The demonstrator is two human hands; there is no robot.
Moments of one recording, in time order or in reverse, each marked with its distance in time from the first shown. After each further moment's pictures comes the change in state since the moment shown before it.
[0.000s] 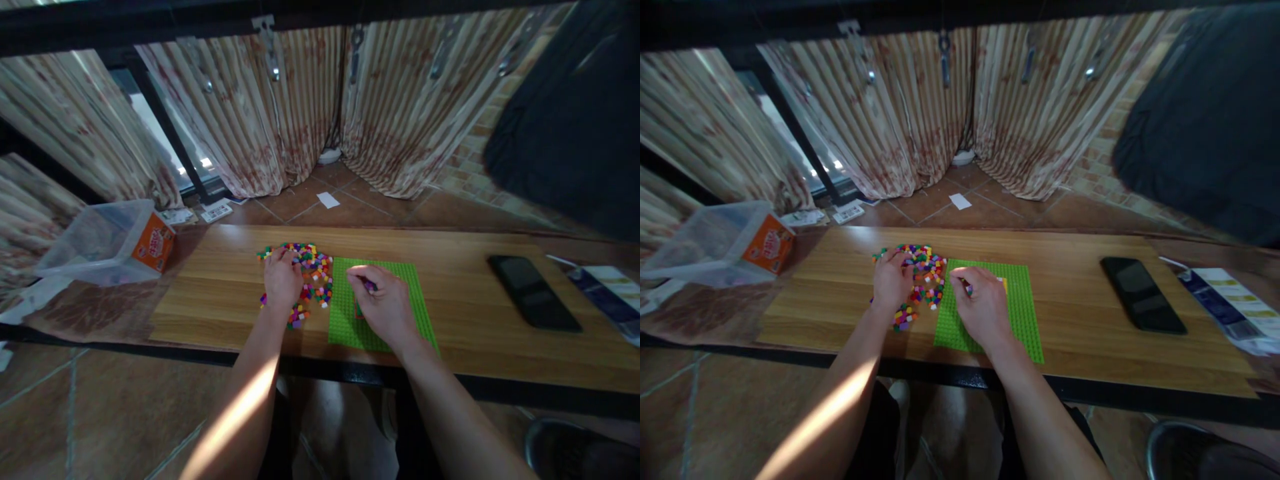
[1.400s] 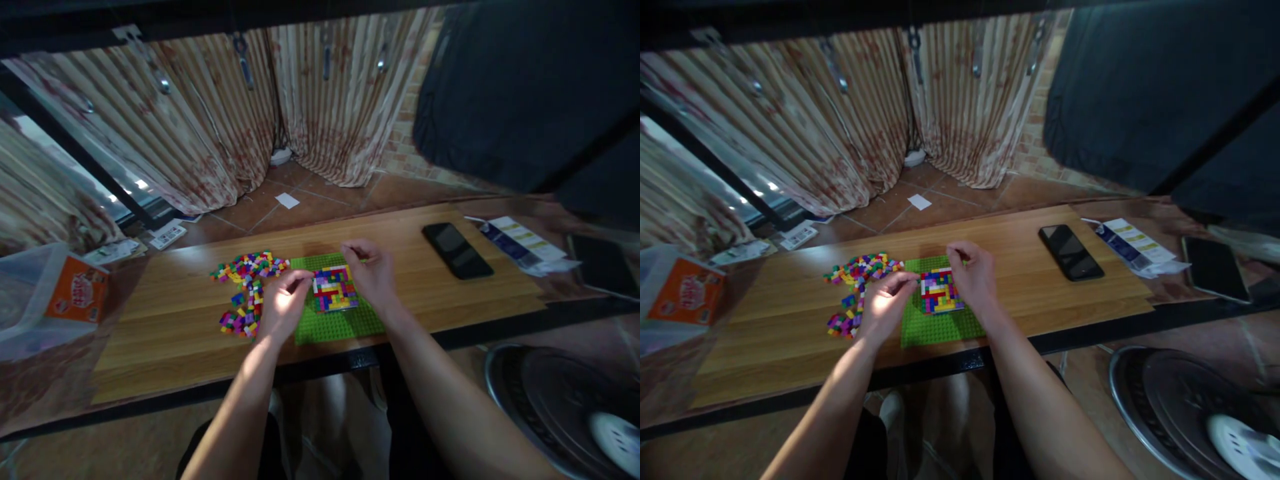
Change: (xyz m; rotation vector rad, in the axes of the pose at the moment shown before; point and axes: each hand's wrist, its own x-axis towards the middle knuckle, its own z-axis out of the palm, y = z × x) left_hand -0.037 0.076 -0.007 -0.898 -0.309 0.060; right_hand 0.013 0.046 -0.032 0.171 0.354 0.281
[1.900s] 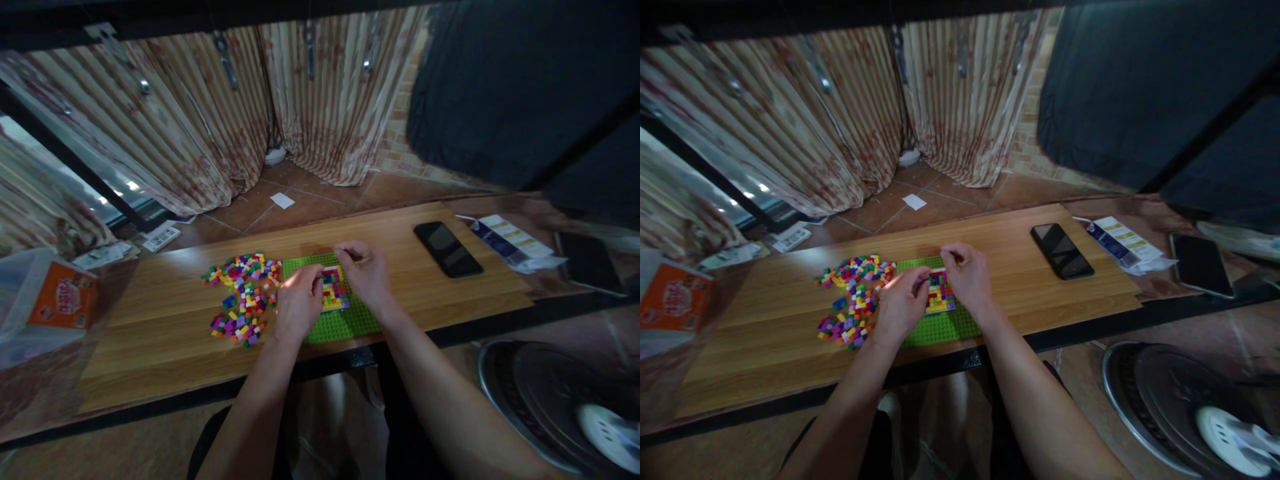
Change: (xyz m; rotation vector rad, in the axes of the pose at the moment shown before) left_hand 0.002 0.005 0.035 0.508 -0.020 0.359; right_hand 0.002 0.001 -0.010 -0.044 -0.065 0.010
